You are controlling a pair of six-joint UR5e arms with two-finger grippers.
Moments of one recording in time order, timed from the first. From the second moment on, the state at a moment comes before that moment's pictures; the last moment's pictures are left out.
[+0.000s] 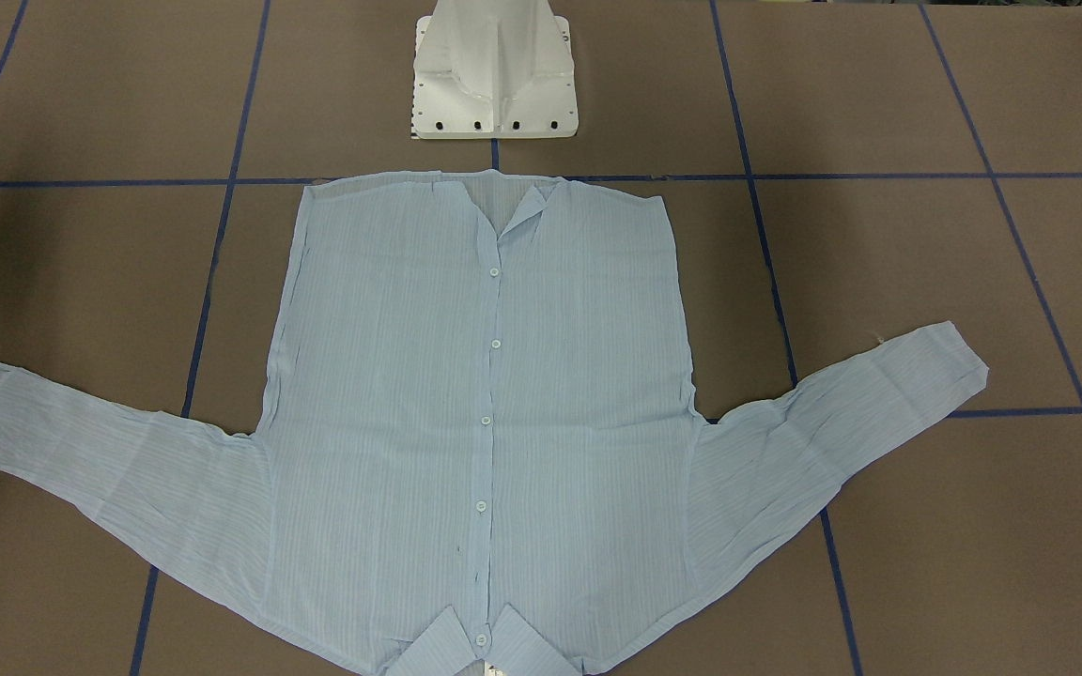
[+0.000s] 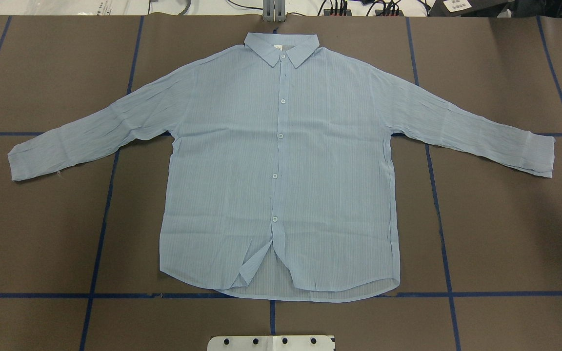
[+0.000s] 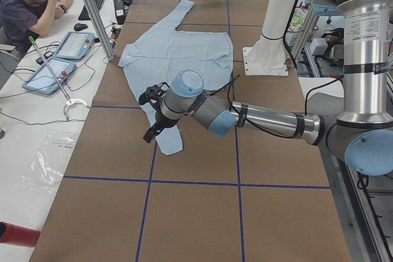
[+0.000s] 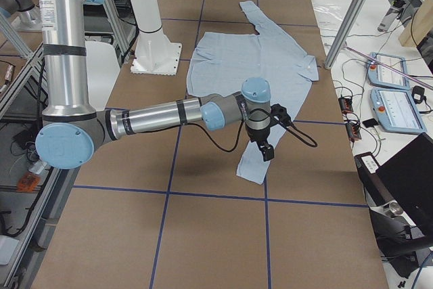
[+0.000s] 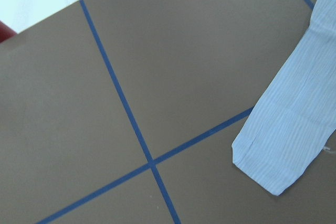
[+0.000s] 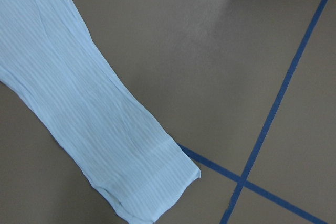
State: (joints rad) left arm -1.51 -1.48 -1.83 -2.16 -2.27 0.07; right arm 1.37 -1.56 1.76 -1.33 2.21 -0.04
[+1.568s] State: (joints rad) left arm -1.51 -1.48 -1.72 -2.41 -2.28 0.08; right arm 1.16 -1.60 1.34 -0.57 2.05 0.74
